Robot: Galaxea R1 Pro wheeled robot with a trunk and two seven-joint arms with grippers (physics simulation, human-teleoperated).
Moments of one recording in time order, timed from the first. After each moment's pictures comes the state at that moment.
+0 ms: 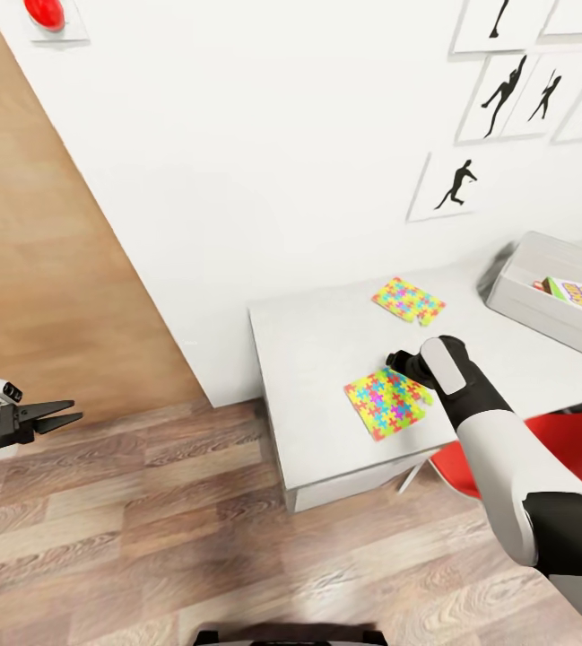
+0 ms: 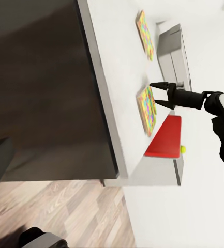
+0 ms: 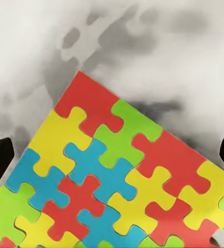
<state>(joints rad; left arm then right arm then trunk) -0.81 0.73 0.04 -0.60 0.40 0.78 -1.57 -1.13 -0.07 0.04 -0.71 -0.78 0.72 -0.61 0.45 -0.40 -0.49</state>
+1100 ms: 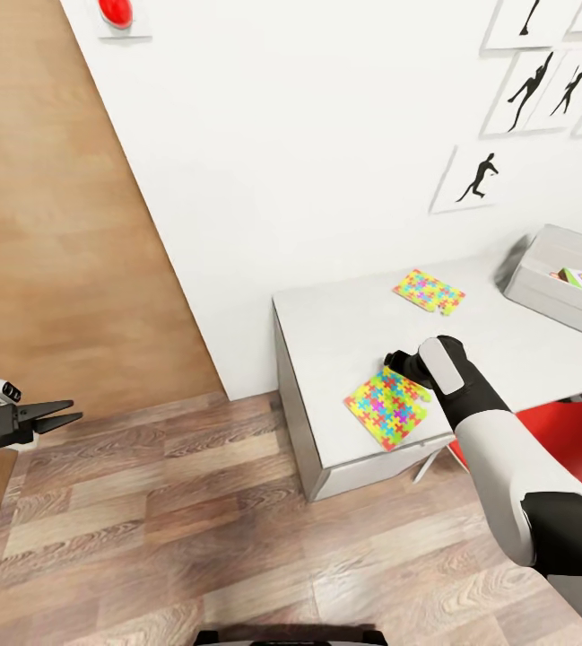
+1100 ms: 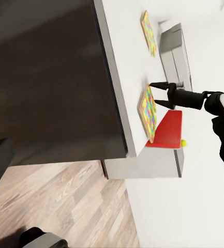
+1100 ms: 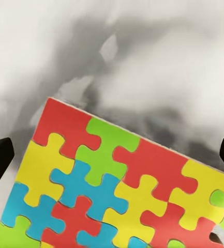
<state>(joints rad) -0.81 0.73 0.04 -0.60 0.40 0.78 -1.57 -1.13 -0.07 0.04 -0.71 -0.78 0.72 -0.61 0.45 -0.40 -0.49</state>
